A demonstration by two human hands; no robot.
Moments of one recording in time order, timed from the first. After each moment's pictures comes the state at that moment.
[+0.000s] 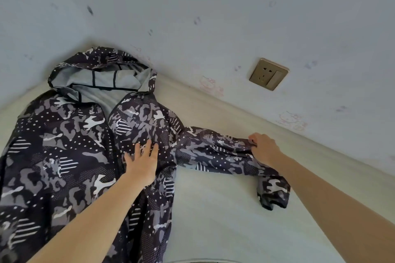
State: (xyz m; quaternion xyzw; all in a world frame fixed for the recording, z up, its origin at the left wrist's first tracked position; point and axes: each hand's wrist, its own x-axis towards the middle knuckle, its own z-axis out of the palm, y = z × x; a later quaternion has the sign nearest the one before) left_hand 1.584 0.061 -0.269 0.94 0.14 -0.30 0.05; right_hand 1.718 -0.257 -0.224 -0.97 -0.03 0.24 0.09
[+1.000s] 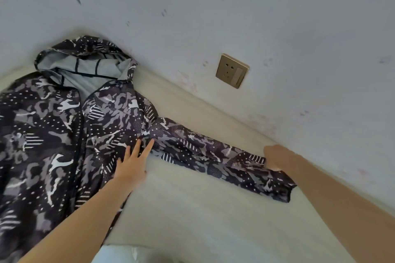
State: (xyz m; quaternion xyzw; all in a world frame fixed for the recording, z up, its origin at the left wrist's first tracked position) left_hand 1.576 -0.063 -0.278 0.94 0.22 -0.23 0.13; right_hand 1.763 -0.410 -0.195 -0.90 -0.17 0.33 -0.21
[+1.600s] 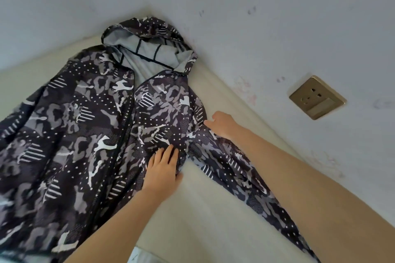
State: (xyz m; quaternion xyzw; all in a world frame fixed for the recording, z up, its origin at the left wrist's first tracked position) left_hand 1.554 -0.050 -0.296 0.95 0.26 -0.15 0.12; right_hand 1.780 -0.106 -0.232 -0.88 -0.31 0.33 0.10
